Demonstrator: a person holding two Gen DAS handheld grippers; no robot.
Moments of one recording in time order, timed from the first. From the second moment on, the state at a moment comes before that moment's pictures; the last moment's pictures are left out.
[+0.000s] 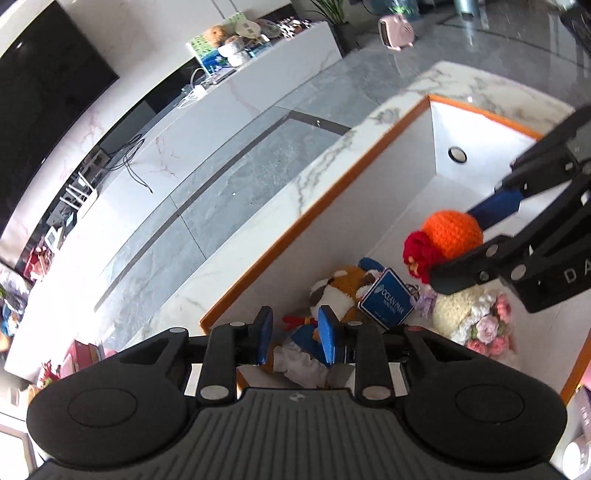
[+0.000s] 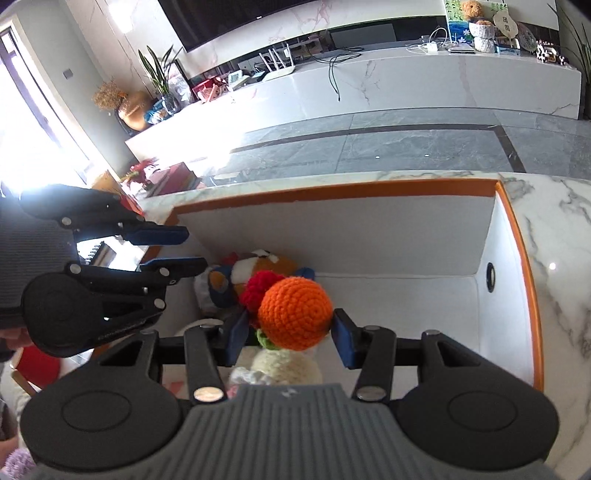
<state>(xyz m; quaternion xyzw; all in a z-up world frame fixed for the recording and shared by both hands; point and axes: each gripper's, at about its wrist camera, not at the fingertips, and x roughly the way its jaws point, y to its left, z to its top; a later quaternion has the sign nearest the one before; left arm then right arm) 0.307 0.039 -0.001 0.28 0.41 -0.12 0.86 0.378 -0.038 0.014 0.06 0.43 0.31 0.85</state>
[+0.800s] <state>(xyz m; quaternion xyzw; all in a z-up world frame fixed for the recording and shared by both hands) 0.287 0.142 0.037 0.05 0.43 -0.02 0.90 0.386 0.070 -0.006 0.08 0.51 0.33 0.79</state>
